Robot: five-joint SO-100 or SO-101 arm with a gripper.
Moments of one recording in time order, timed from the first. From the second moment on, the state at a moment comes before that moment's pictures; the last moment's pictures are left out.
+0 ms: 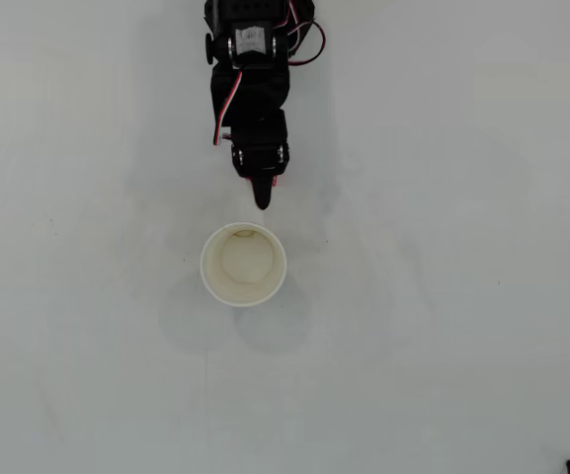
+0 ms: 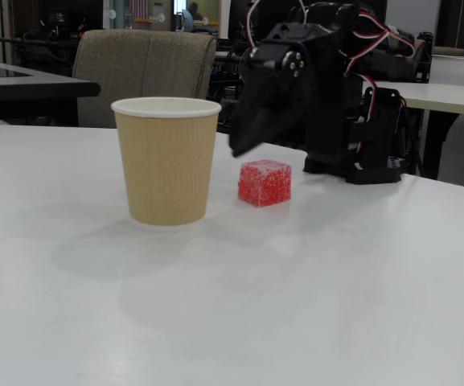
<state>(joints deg) 4.5 185.1 176.2 32.1 -17.3</state>
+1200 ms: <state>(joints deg) 19.2 185.1 176.2 30.8 -104.0</state>
